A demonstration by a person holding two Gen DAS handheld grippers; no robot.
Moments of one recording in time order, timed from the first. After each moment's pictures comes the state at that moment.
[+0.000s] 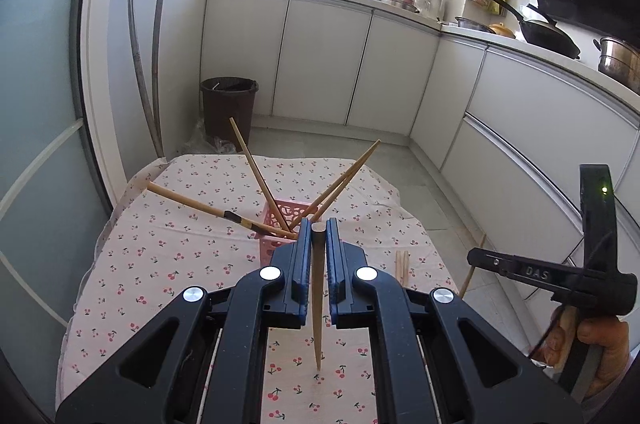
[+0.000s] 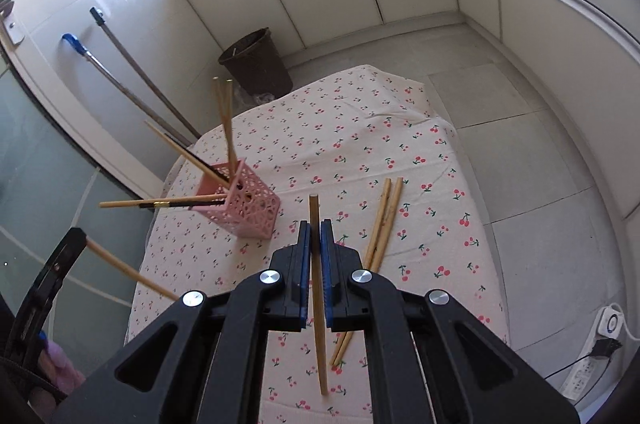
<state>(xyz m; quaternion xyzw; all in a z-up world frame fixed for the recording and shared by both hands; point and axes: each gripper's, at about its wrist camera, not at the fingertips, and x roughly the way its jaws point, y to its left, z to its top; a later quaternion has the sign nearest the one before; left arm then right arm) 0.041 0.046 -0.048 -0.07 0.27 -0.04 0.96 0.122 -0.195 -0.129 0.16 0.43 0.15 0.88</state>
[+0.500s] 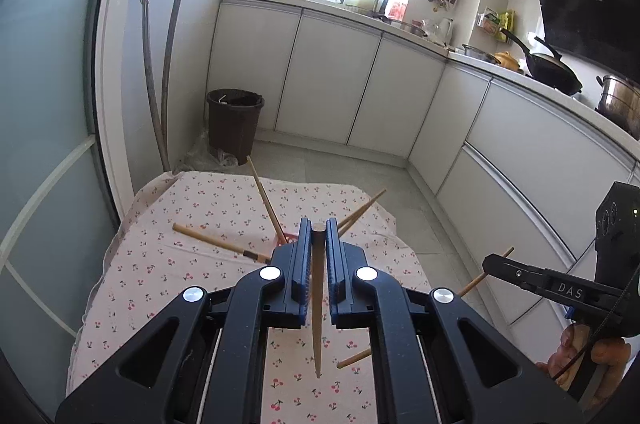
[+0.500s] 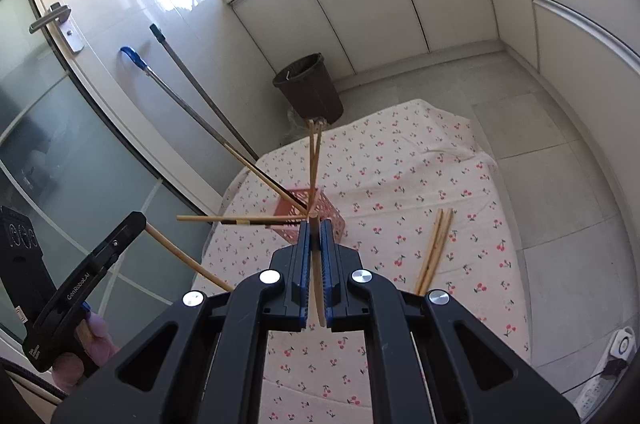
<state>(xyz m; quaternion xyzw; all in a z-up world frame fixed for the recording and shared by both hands) 0.046 0.072 0.000 -0.11 0.25 -0.04 0.96 0.108 -0.181 -0.059 0.18 0.36 0.21 0.89</state>
